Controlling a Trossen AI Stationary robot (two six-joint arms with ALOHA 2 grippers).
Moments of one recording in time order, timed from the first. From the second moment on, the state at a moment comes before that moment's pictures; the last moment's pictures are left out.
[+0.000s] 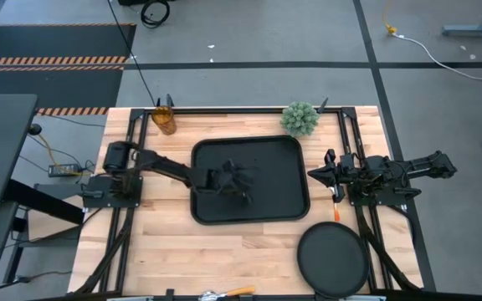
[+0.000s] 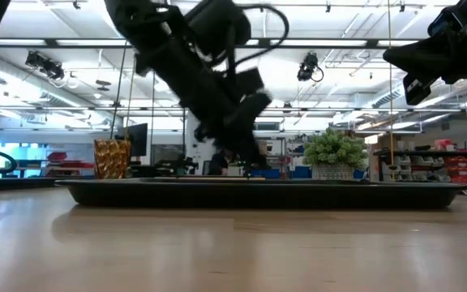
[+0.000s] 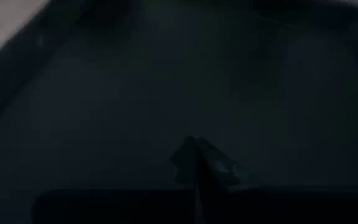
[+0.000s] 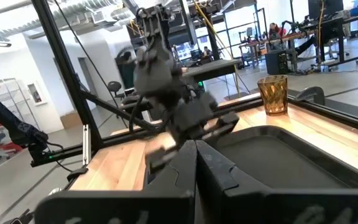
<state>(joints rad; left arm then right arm) -0.08 1.93 1.09 0.06 -0.40 -0.32 0.16 0.06 0.01 0.14 0.21 0.23</state>
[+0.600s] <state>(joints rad) -0.20 2.03 1.09 0.04 -0.43 -0.33 0.16 0.06 0.01 0.14 0.21 0.23</state>
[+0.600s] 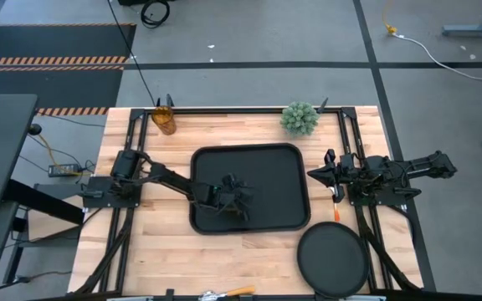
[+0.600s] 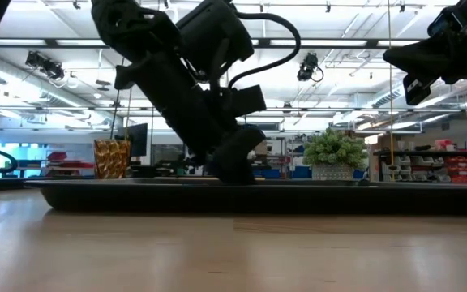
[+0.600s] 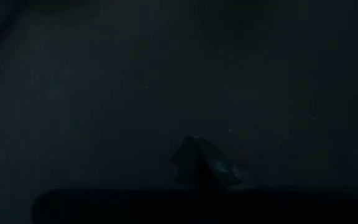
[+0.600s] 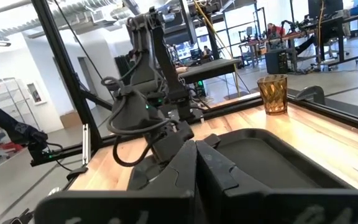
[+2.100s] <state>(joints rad) -0.28 1.92 1.09 0.44 -0.48 0.08 0.16 0.06 0.01 0.15 0.21 0.23</state>
